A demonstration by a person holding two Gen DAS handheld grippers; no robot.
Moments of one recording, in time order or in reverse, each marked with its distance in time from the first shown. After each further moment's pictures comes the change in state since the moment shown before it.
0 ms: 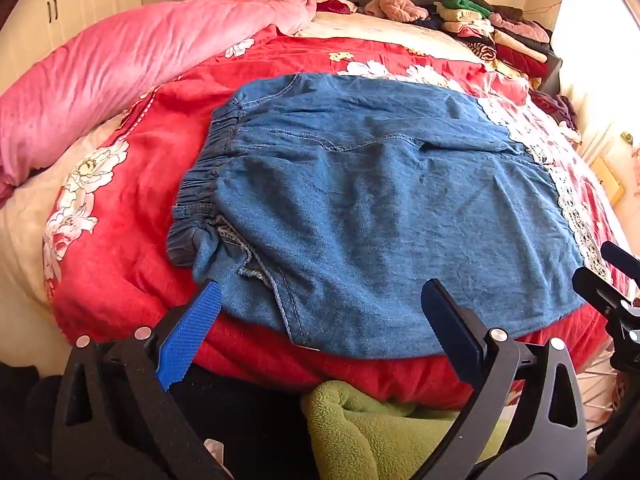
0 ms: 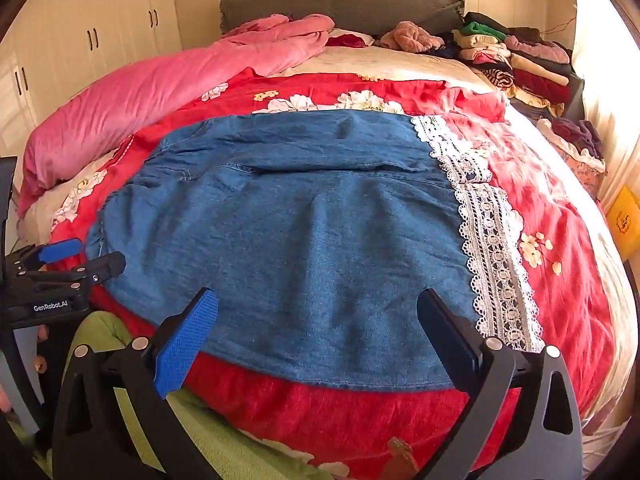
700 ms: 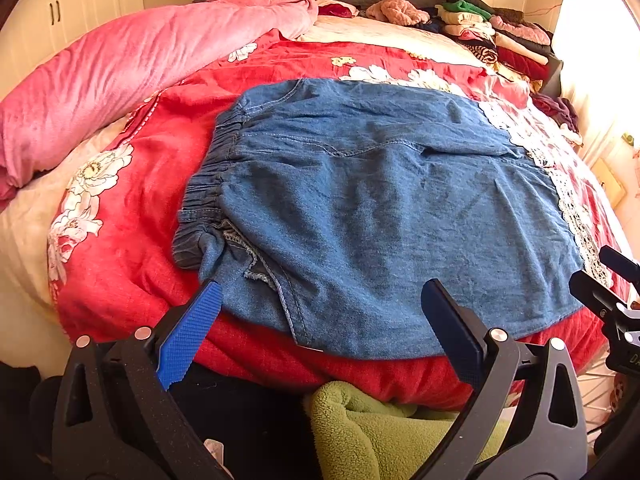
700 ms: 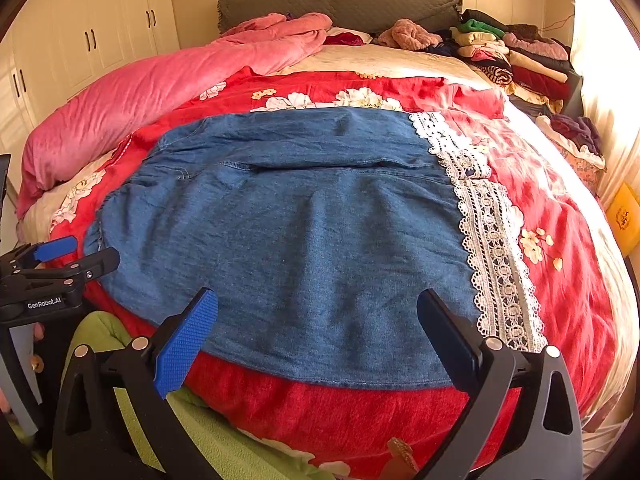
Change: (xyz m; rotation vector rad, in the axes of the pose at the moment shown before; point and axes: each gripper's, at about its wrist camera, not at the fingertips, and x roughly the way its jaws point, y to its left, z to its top) left arm -0.003 0.002 0.002 0.003 -0.010 0.003; right arm 0.001 0.000 -0.003 0.000 0.000 -0.005
